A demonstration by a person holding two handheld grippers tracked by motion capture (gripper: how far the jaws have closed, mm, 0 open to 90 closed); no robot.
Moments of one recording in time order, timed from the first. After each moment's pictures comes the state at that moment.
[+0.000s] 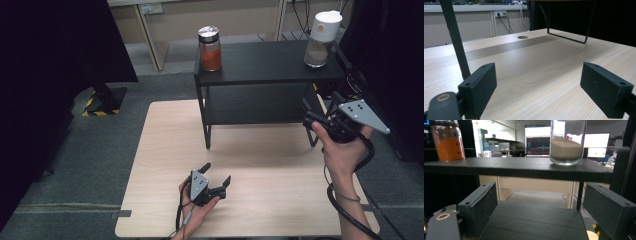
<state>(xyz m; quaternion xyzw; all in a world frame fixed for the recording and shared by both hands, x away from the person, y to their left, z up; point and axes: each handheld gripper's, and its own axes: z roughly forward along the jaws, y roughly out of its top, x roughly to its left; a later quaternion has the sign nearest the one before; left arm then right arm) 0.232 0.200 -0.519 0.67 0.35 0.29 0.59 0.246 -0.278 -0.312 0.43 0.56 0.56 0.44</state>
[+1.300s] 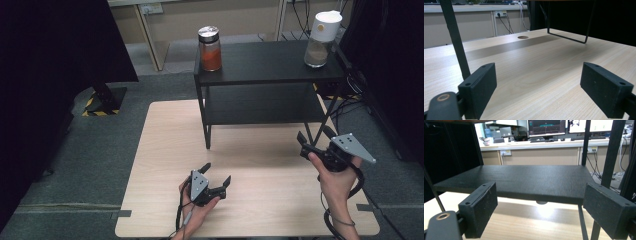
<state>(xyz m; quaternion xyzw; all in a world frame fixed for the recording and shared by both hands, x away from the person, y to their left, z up) 0.232 0.200 -0.519 0.67 0.35 0.29 0.59 0.229 -0.295 -0.385 0.46 0.58 0.55 0.38</state>
